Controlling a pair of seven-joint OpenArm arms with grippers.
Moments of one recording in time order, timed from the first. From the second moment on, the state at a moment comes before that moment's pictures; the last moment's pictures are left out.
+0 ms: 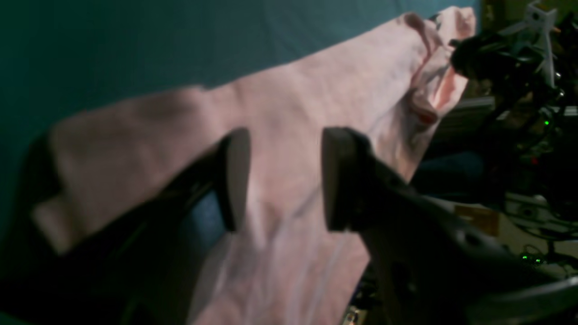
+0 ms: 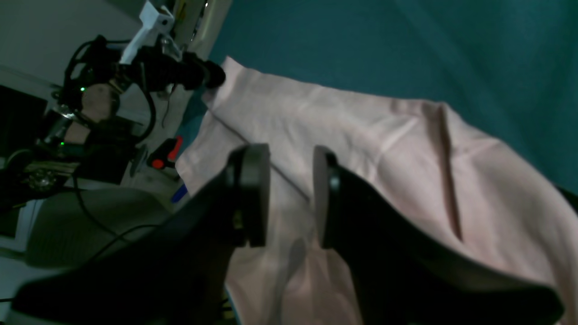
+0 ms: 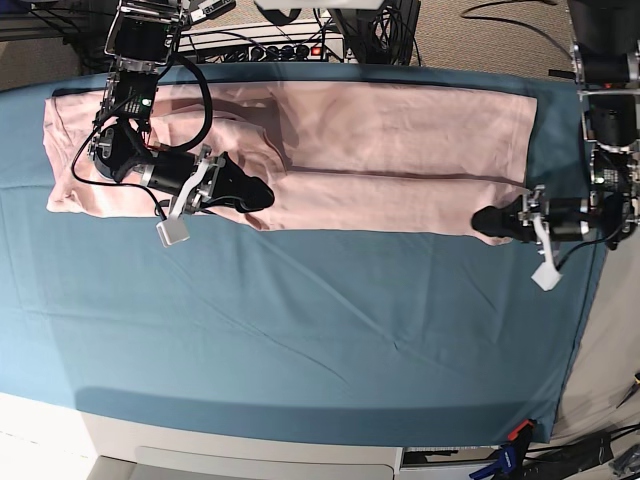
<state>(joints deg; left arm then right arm) -18.7 -28.3 -2.6 51.9 -82.7 -42.9 81.6 -0.6 11.4 18.4 84.8 73.1 39.8 -78.1</state>
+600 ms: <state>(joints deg) -17.3 -32.9 -2.6 54.1 -73.6 -40.5 78.9 -0.6 11.4 18.4 84.9 72.5 39.8 -78.1</state>
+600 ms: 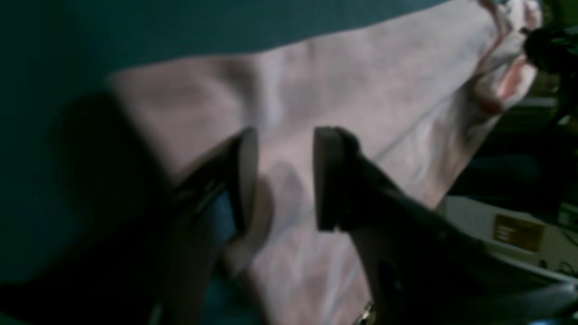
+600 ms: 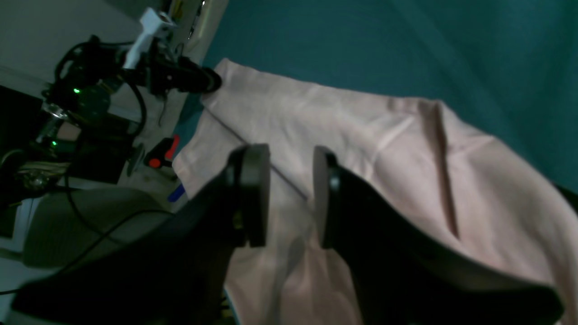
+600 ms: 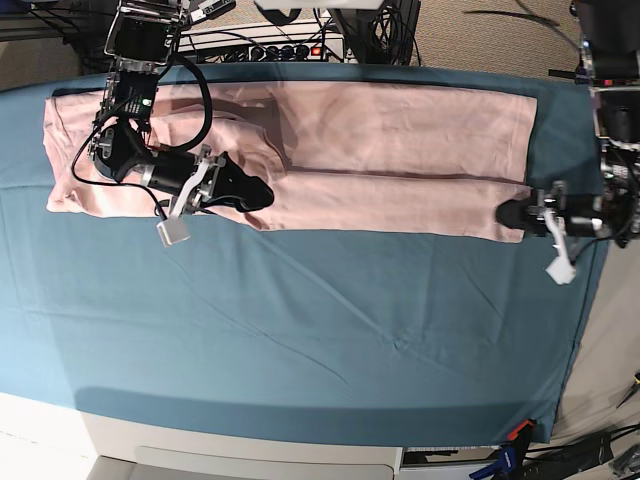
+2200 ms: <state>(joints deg) -7.3 -34.1 -2.6 58.0 -82.7 -43.3 81.2 2.5 22.0 55.4 84.9 68.1 39.8 -78.4</state>
